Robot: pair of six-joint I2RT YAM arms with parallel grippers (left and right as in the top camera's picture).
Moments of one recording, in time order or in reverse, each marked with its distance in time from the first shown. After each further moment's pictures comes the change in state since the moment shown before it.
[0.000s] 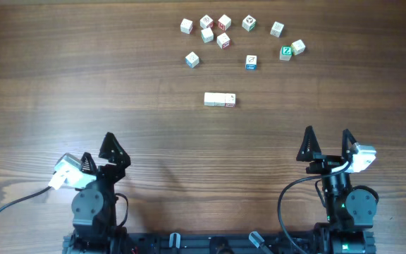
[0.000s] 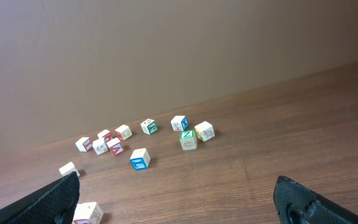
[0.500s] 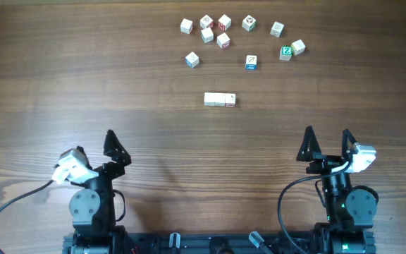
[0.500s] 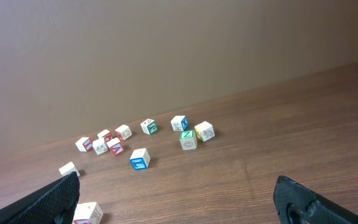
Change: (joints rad) left arm 0.109 -0.001 -0.073 0.171 0.117 0.294; right arm 0.000 0.000 0.000 0.000 0.000 0.000
